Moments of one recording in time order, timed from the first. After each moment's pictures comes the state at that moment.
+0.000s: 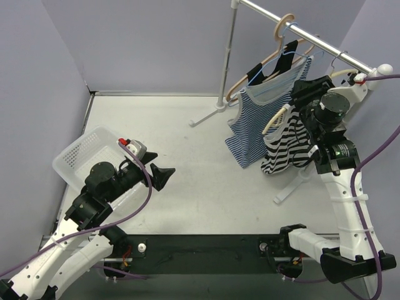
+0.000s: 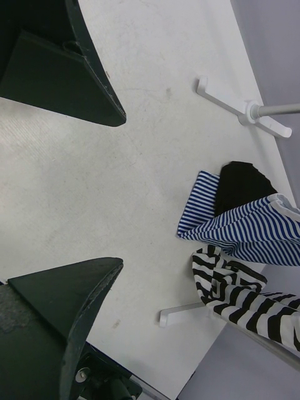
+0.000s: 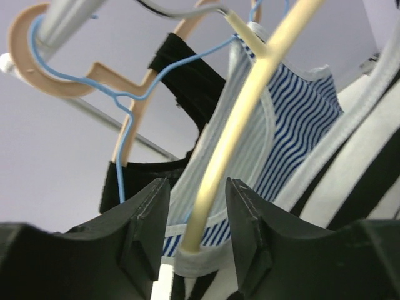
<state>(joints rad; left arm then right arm) -0.62 0.58 0.71 -0.22 0.16 -0.17 0.19 1.07 1.40 -0.37 0.44 0.72</state>
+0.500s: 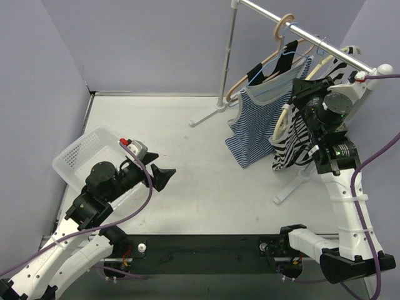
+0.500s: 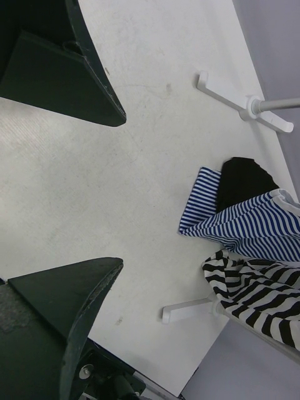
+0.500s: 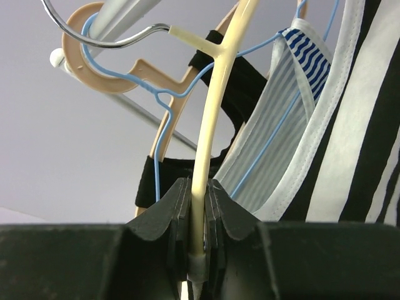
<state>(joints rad) -0.62 0.58 0.71 -0.22 0.17 -0.17 0.17 1.07 1.39 -0.29 0.31 0.74</state>
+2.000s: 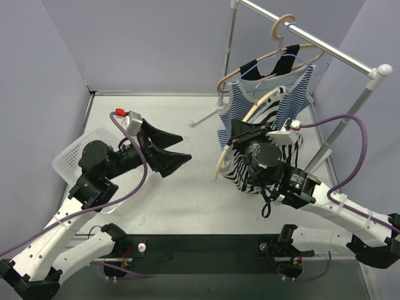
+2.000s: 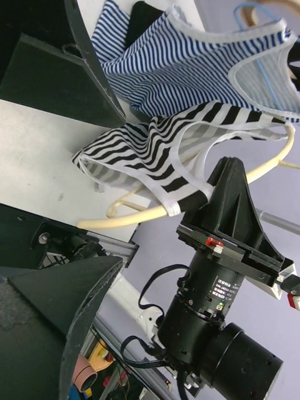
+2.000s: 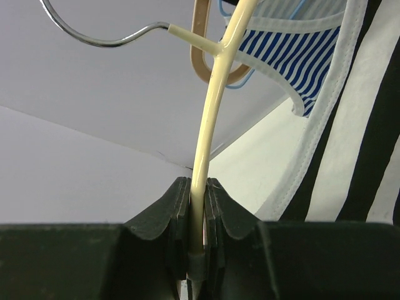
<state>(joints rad) -0.62 0.81 0.97 0.09 0.52 -0.52 1.08 1.00 1.15 -0.20 1.03 1.03</state>
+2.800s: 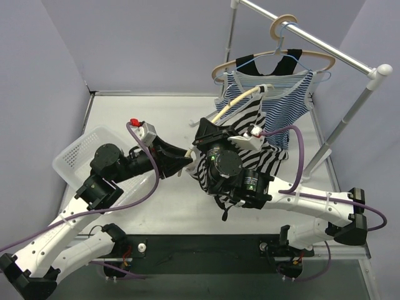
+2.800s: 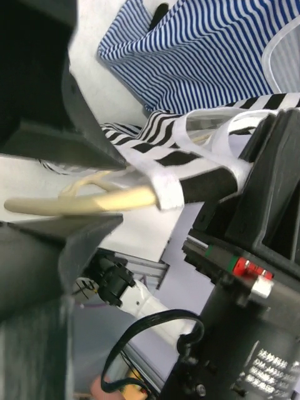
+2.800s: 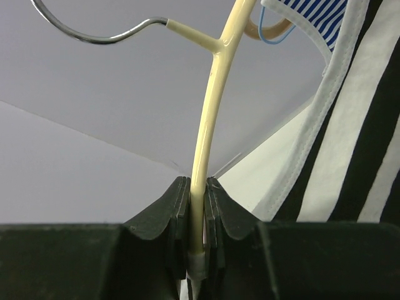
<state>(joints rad) -0.67 0.82 0.89 0.06 0.51 -0.38 1.32 1.31 1.29 0.21 1.35 0.81</state>
